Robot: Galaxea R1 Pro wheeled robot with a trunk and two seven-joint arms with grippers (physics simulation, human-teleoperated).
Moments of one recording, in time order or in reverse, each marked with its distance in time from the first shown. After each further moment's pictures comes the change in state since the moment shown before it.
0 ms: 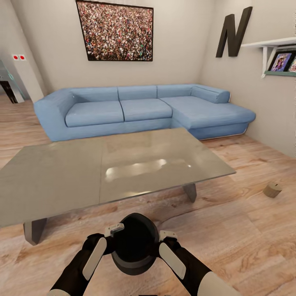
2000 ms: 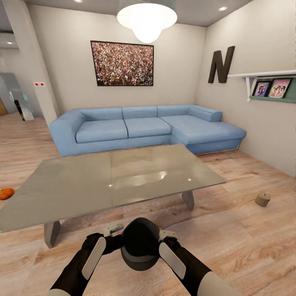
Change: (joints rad) left arm -0.001 0.002 0.007 -0.002 0.004 0.005 -0.002; right arm 0.000 0.000 -0.001 -0.005 0.000 0.000 0.002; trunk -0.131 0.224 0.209
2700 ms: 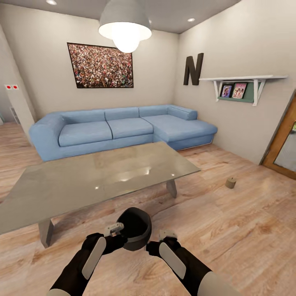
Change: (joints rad) left arm -0.001 0.000 0.000 0.000 0.000 0.001 0.000; right arm 0.000 -0.001 0.000 0.000 -0.001 0.001 0.001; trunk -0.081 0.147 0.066
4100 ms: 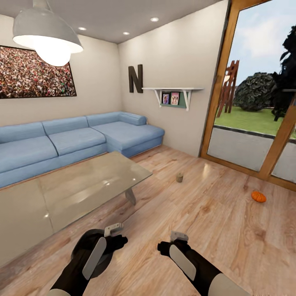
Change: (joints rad) left arm 0.000 -0.001 -0.002 0.000 -0.011 0.005 0.001; right arm 0.010 -0.077 0.000 0.013 -0.005 -0.066 -0.001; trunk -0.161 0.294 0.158
